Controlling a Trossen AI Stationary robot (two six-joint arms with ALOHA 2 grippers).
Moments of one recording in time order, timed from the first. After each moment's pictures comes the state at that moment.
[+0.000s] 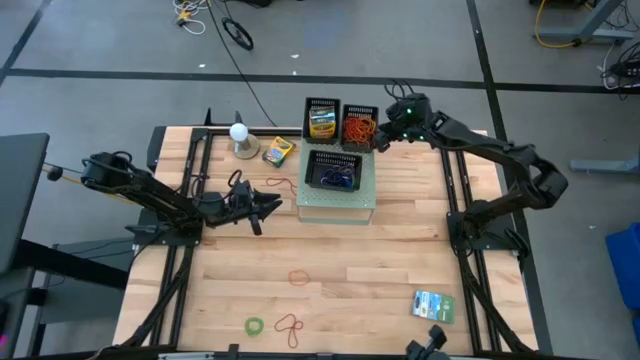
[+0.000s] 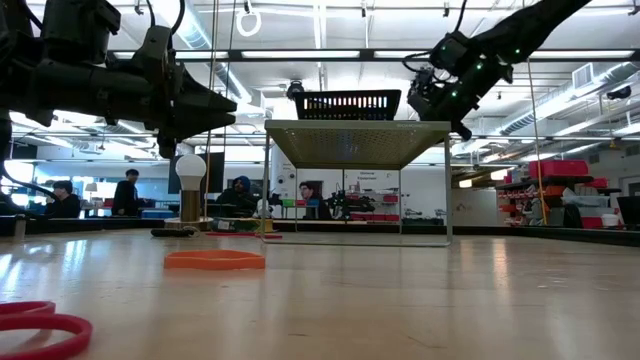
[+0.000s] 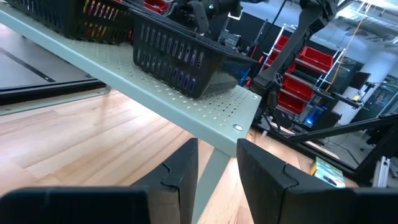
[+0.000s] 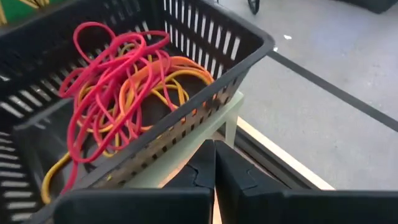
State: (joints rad) left arm -0.12 1.26 0.08 1.19 -0.47 -0.38; right arm -0.78 1.38 0.96 -0.26 -0.04 0.05
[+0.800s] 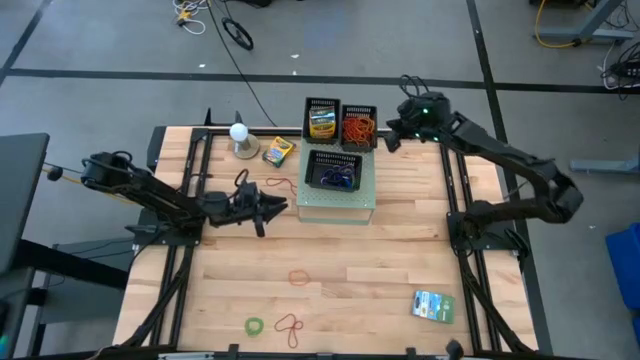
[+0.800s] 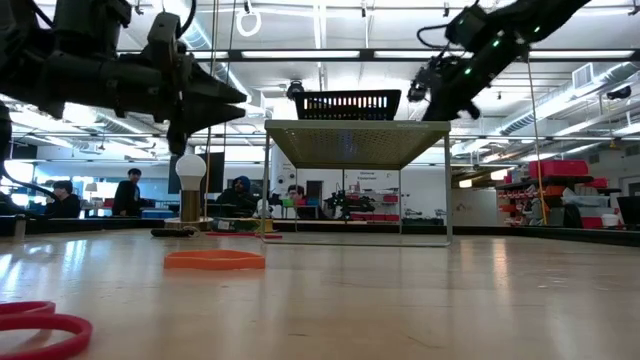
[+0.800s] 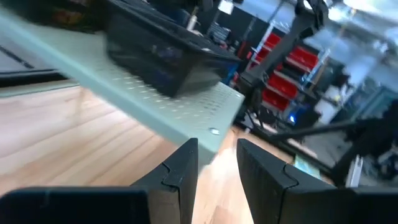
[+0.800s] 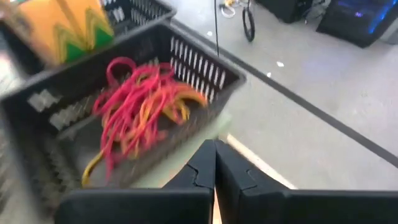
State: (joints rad) left arm -0.13 1.26 0.15 1.12 -0.41 -0.45; right arm -0.77 1.24 0.96 -0.30 -0.03 0.00
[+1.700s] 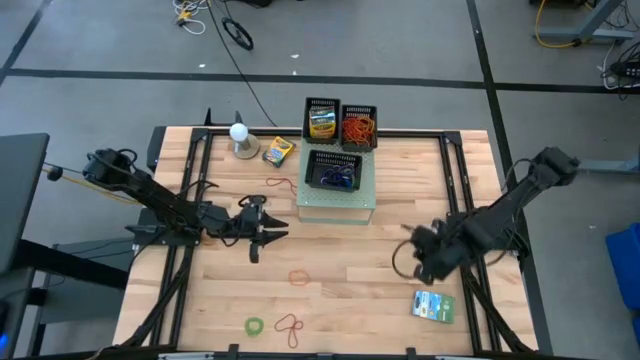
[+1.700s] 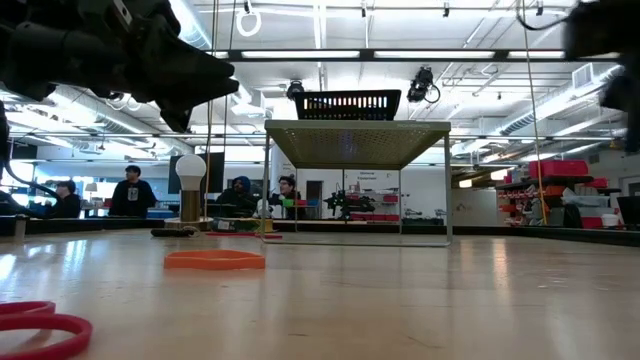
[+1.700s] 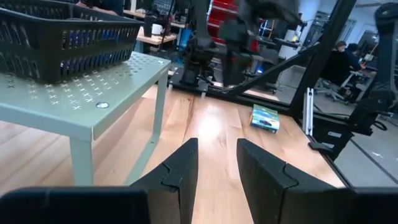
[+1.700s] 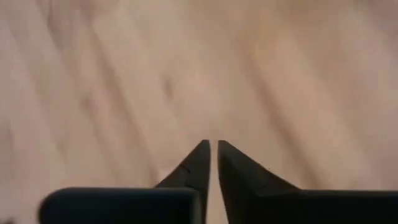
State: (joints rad) left arm -0.33 1.26 0.21 1.00 -0.39 -0.23; right arm 0.66 1.09 0.74 -0.91 0.29 1.10
